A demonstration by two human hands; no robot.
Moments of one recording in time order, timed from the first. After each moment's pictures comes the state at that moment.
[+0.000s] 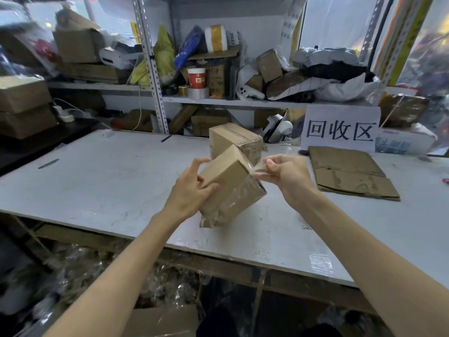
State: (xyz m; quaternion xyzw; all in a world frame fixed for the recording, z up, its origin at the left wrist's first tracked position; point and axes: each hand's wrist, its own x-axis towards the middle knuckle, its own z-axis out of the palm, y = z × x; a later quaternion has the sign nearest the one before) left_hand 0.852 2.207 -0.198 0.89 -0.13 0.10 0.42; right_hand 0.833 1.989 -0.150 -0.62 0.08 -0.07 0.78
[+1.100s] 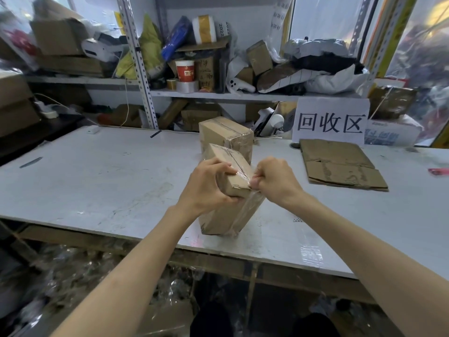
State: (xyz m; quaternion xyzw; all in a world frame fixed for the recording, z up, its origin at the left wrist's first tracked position) left_hand 0.851 2.162 -0.198 0.86 -0.29 0.18 0.38; right_hand 0.828 1.982 -0.170 -0.95 -0.02 -0.12 0.28
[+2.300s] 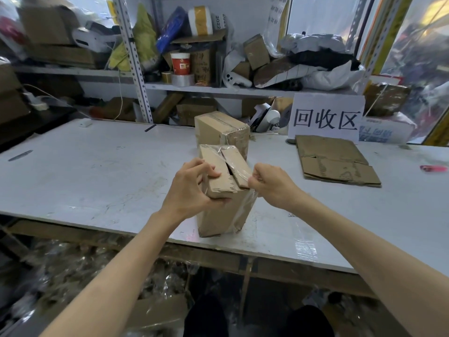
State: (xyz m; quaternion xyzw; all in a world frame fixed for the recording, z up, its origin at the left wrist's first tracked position) left_hand 0.842 2.182 -0.215 0.86 -0.25 0.16 0.42; right_hand 0.824 1.973 -0.185 -0.95 -0.06 -0.06 0.29
